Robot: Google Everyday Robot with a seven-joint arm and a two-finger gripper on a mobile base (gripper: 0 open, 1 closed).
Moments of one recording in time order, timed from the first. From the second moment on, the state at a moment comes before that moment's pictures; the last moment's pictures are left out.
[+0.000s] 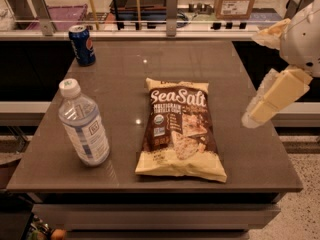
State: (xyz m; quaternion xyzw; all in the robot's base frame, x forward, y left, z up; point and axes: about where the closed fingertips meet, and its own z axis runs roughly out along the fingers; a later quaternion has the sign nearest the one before) arm 0.447 -0.163 0.990 -0.59 0.75 0.04 0.30
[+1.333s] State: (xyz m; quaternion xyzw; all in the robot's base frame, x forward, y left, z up) arm 0.446 -0.013 0.980 -0.54 0.63 0.26 0.50
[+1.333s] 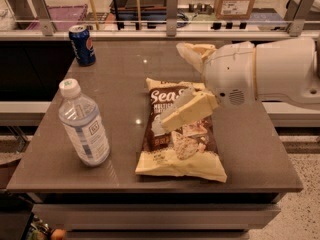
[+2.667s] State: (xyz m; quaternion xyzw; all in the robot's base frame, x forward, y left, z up) arm 0.449 0.040 0.976 -0.52 0.59 0.35 0.51
